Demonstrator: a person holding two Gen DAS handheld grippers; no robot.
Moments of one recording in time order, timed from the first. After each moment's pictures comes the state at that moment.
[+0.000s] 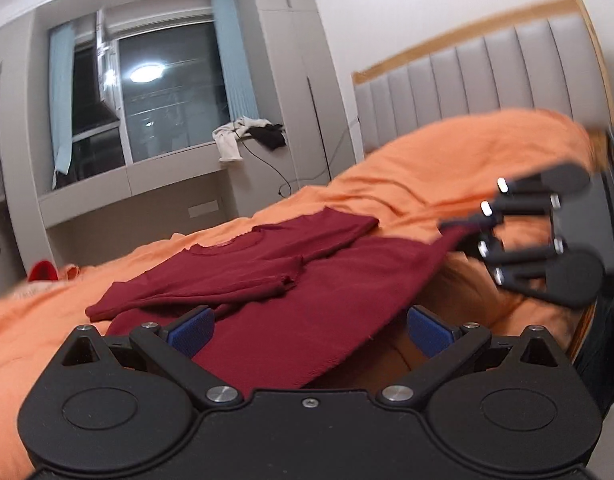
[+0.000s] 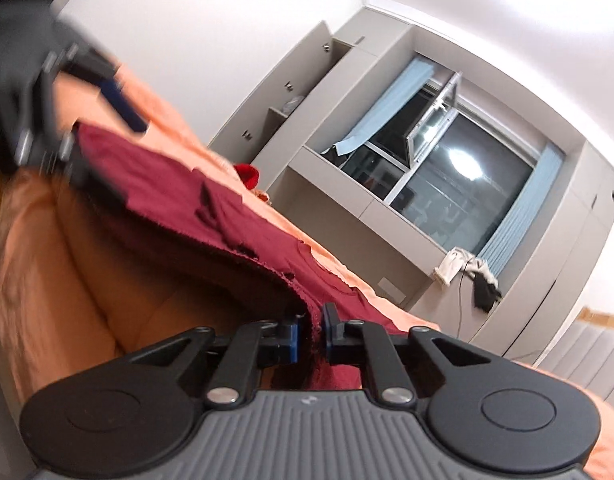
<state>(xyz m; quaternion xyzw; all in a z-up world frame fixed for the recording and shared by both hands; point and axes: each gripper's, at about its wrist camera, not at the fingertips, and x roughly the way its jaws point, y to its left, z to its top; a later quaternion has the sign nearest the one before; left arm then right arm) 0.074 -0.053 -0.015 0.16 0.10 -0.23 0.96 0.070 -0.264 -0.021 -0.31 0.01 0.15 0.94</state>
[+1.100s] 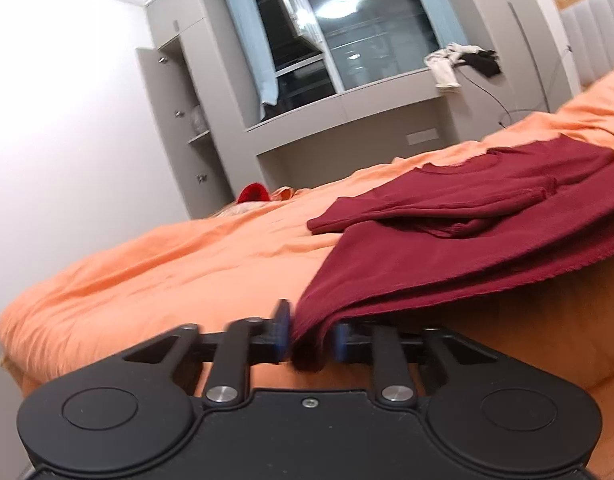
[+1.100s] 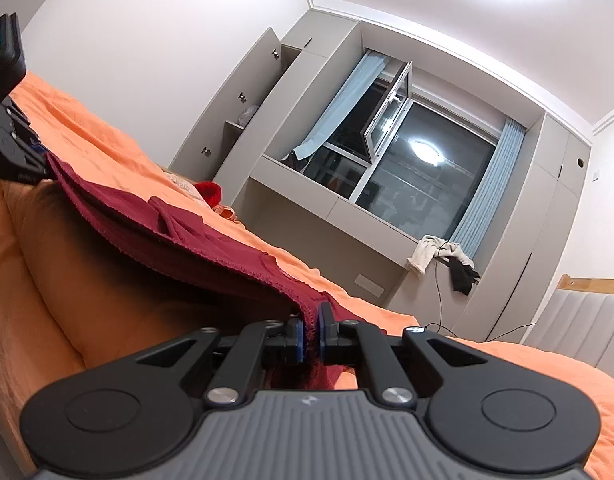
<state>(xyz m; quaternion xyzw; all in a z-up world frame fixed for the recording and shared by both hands) 0.091 -0.015 -0.019 0.15 0.16 0.13 0.97 0.050 -0.282 0.005 -0.27 -0.01 0.10 0.96</state>
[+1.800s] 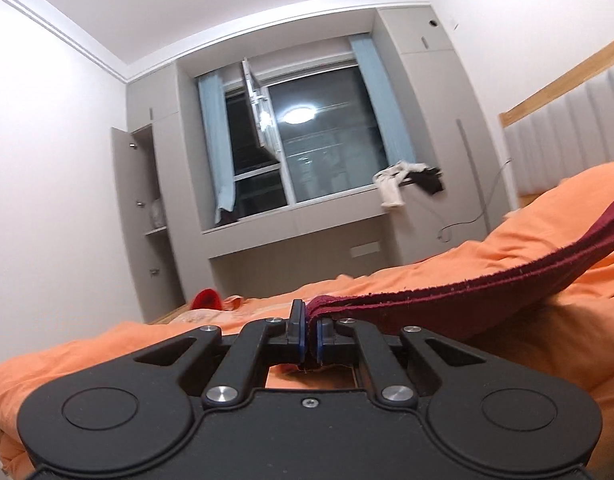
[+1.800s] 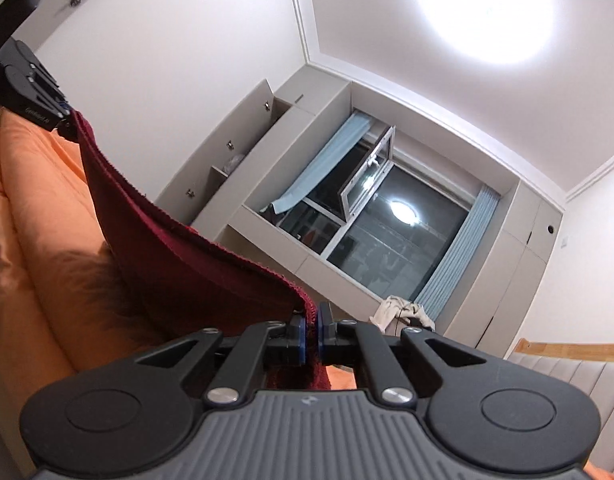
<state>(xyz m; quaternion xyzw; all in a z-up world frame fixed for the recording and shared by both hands) -0.047 -0.019 0.085 0.13 0.01 0.01 0.99 -0.062 -0.316 0.068 -0.31 -0.11 0.09 0.94</state>
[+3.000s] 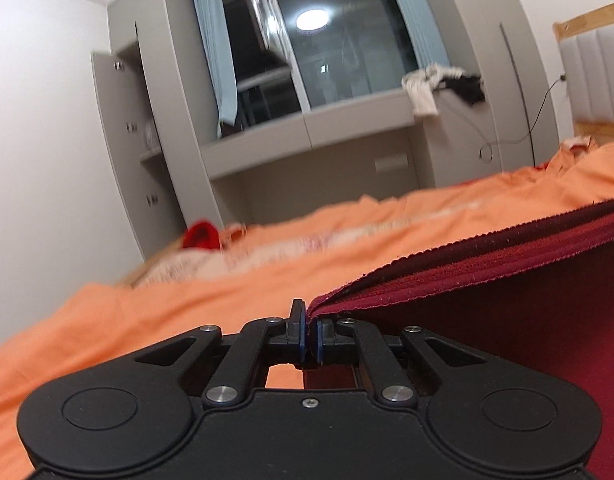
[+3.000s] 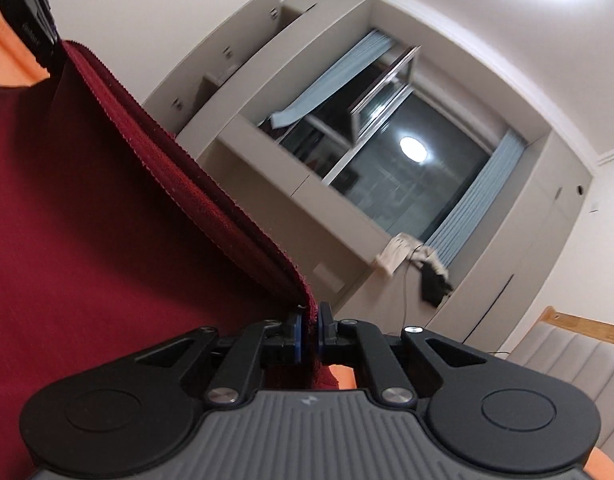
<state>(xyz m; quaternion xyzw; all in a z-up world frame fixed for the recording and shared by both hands) 0.317 -0.039 0.093 0.13 0.17 0.07 0.97 0.334 -0.285 0.015 -0.35 0.02 0.04 0.94</state>
